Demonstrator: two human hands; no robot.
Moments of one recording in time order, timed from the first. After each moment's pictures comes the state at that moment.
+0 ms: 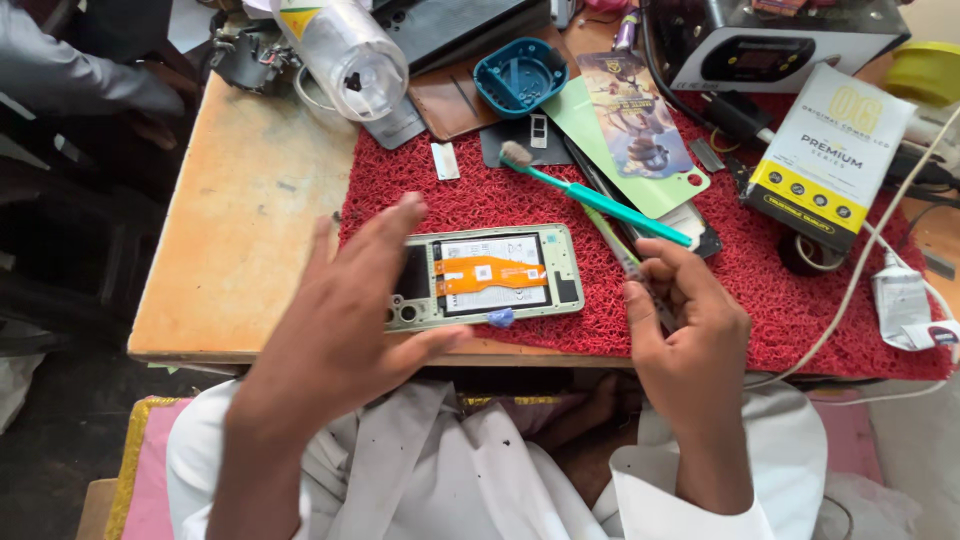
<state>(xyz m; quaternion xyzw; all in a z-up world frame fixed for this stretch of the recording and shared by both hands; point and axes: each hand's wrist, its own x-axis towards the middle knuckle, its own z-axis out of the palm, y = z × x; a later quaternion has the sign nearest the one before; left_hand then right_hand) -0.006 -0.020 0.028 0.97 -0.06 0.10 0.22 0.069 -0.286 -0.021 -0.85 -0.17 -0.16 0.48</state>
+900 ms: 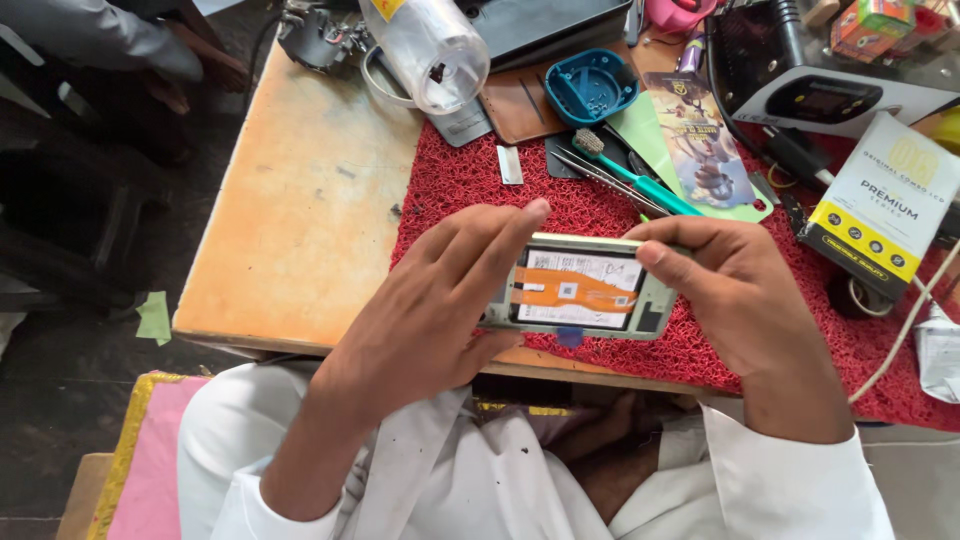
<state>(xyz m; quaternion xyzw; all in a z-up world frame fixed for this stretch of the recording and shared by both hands) -0.008 -0.004 0.005 0.90 -0.20 0.23 0.30 0.136 -0.264 0.008 -0.69 -0.20 0.23 0.66</state>
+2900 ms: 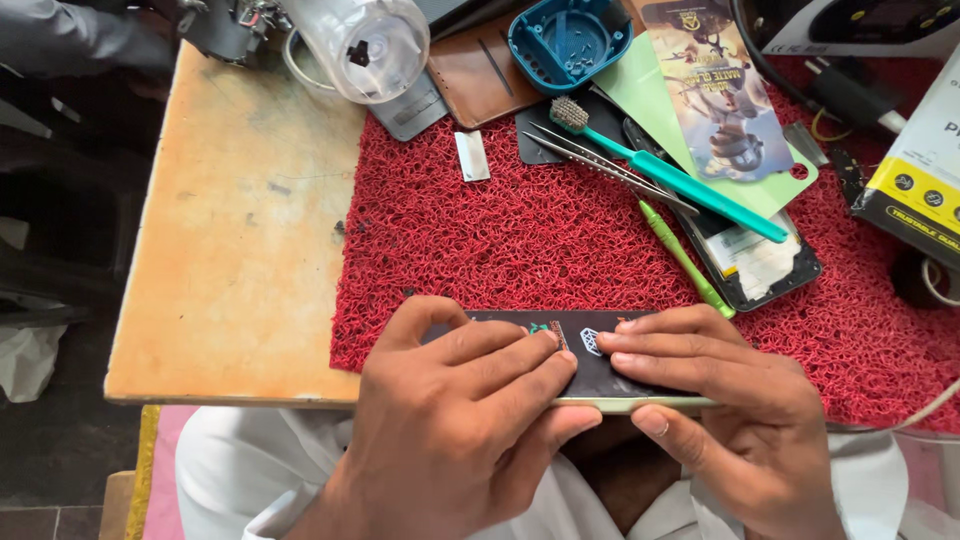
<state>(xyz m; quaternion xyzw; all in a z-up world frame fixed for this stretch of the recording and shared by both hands) -0.004 -0.057 0.020 0.91 -0.17 0.24 0.30 0.072 -0.294 -0.014 -0.73 -0.34 0.10 0.58</state>
